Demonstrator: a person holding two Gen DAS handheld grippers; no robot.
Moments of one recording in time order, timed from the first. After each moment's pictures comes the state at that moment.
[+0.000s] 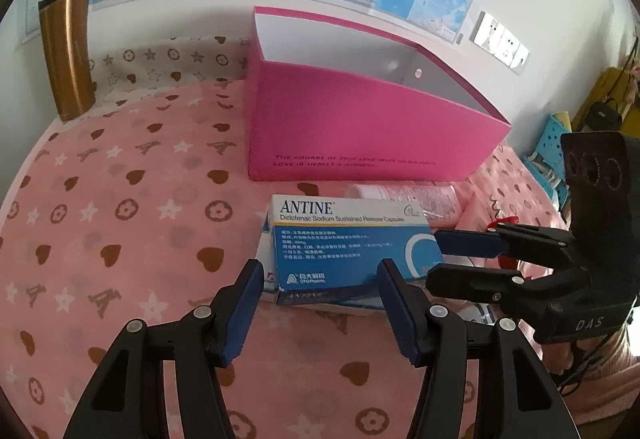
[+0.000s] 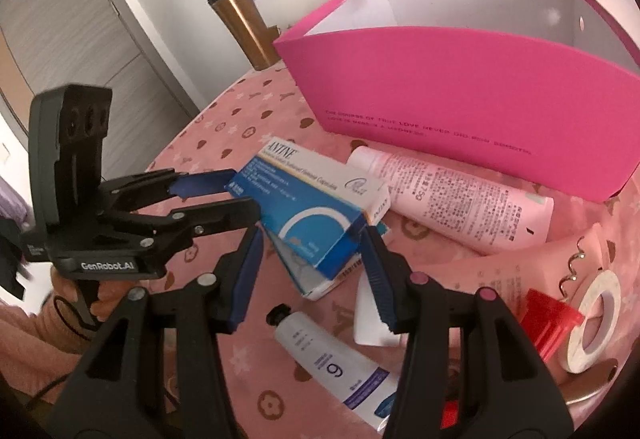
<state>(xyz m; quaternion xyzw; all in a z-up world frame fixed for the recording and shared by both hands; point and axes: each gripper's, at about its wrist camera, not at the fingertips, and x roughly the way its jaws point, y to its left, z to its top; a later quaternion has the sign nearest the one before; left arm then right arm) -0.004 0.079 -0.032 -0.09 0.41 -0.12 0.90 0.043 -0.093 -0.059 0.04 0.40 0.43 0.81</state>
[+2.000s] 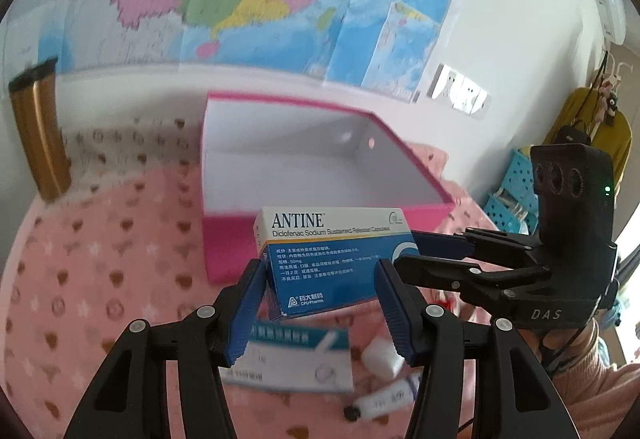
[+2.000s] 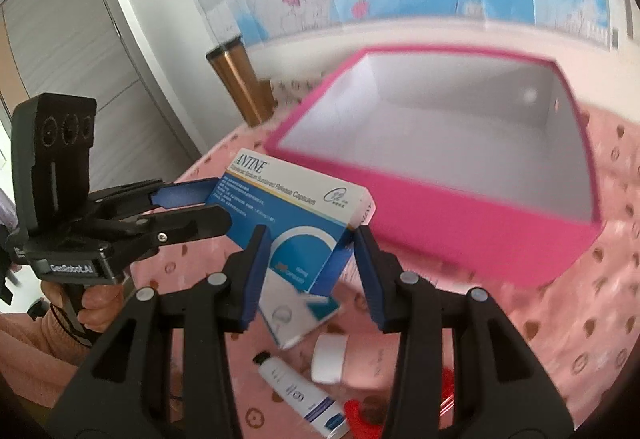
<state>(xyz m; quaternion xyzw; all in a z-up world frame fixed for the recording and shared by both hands) 0.021 0.061 0.052 -0.09 0.33 -0.16 0.92 0.065 -0.123 0.010 0.03 0.33 0.42 0.85</state>
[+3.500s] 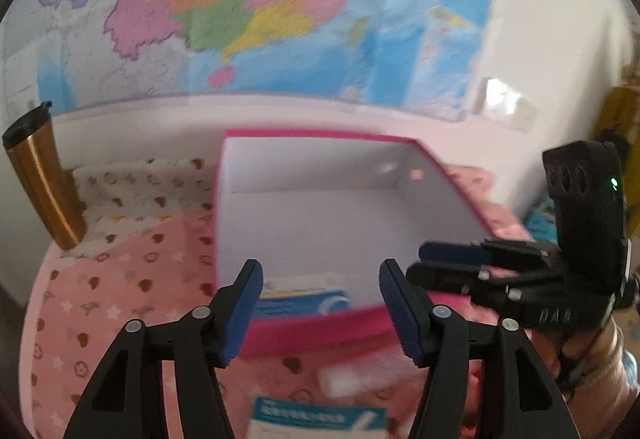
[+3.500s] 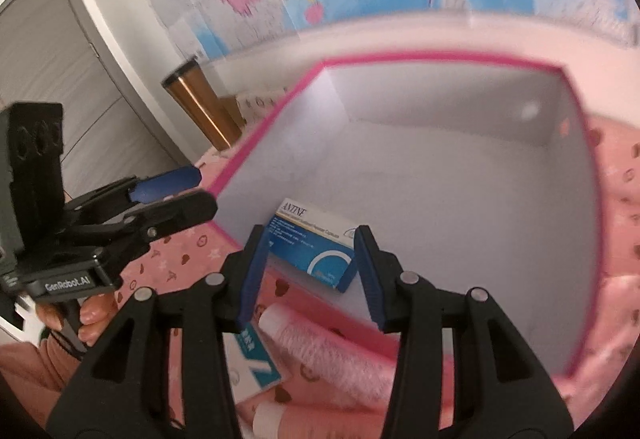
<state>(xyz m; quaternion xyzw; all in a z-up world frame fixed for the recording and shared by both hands) 0.075 0.051 0.059 -0.06 0.33 -0.11 0.94 0.144 -0.131 0.016 0.05 0.35 0.40 0.84</state>
